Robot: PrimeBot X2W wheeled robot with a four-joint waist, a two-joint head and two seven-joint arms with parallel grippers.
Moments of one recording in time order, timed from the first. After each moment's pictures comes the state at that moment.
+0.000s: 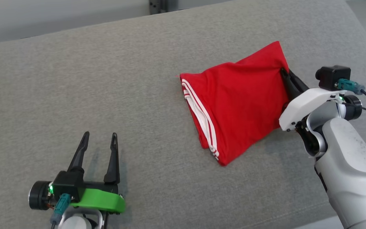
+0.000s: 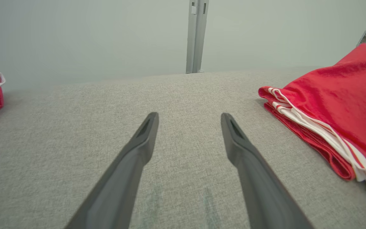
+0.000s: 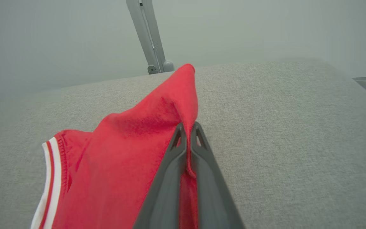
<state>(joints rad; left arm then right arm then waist) -0.07 0.10 -0.18 0.13 -0.18 0.00 -0.26 -0.60 -0.19 0.17 0.55 0.39 0.13 -0.01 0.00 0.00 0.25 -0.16</state>
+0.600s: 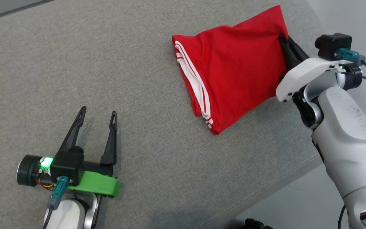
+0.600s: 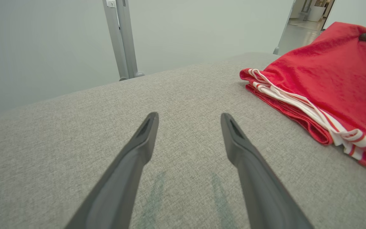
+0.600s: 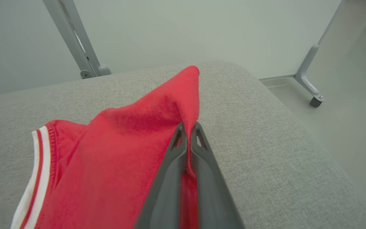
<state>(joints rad) -0.15 0.18 -0.22 0.02 -0.11 0.00 -0.18 -0.81 -0.18 0.23 0.73 0.40 0.13 -0.12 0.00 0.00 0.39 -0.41</state>
